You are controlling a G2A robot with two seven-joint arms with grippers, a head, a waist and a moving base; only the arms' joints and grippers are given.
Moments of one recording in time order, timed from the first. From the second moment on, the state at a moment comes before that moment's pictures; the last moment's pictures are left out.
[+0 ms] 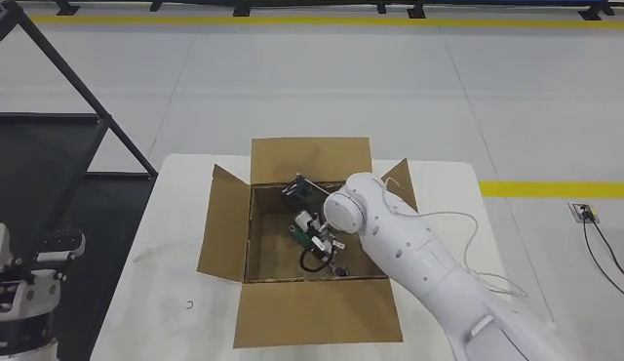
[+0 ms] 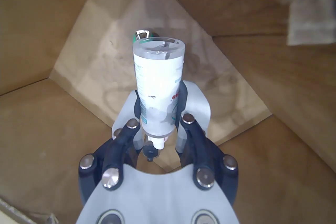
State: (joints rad) left arm 1.69 -1.34 -2.06 -2.27 -0.34 -0.14 -0.13; right arm -0.22 -1.58 0.61 -0.78 -0.76 -0.22 1.08
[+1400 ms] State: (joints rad) left arm 1.49 -1.31 -1.90 -2.19 -0.22 -0.02 -0.22; right arm -1.18 -1.30 1.72 -1.98 -0.94 0.17 1.07
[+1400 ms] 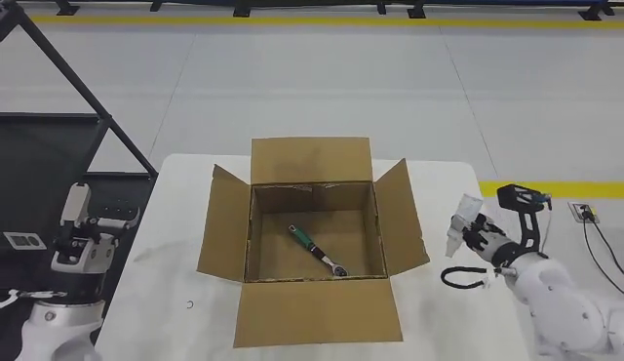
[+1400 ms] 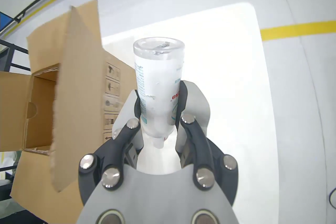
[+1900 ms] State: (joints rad) left arm 1.50 -1.31 -1.87 -2.20 -0.17 -0.01 -0.18; right arm -0.90 -1.28 1.70 -1.44 -0.94 0.20 1.25
